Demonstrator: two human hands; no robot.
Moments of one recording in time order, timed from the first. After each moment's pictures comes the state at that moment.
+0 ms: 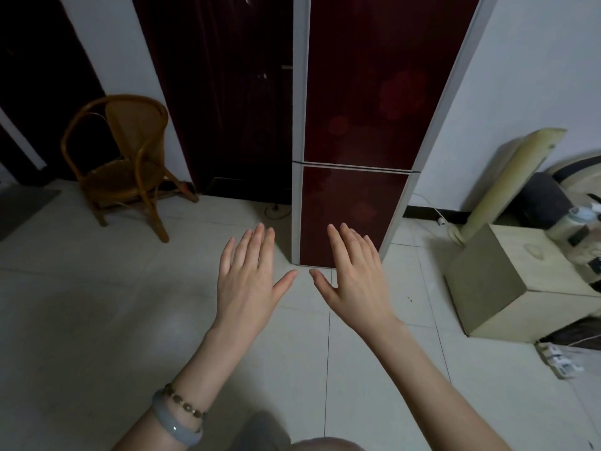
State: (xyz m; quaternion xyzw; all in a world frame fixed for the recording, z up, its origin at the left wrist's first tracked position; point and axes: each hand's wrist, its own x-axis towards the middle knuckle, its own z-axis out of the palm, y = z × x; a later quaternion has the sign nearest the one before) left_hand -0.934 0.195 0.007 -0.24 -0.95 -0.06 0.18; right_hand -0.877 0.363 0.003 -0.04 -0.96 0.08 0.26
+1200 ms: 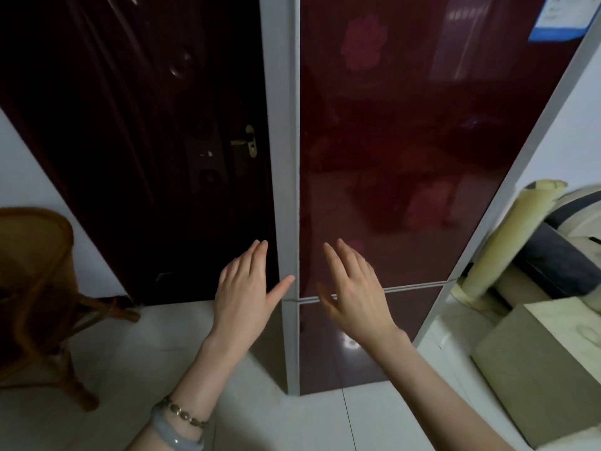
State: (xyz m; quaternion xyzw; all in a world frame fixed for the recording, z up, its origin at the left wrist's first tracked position) left_hand -1.500 0.368 0.038 -0.35 -0.90 -0.20 0.18; right_hand -1.395 0.526 0.030 -0.12 -0.94 0.04 0.30
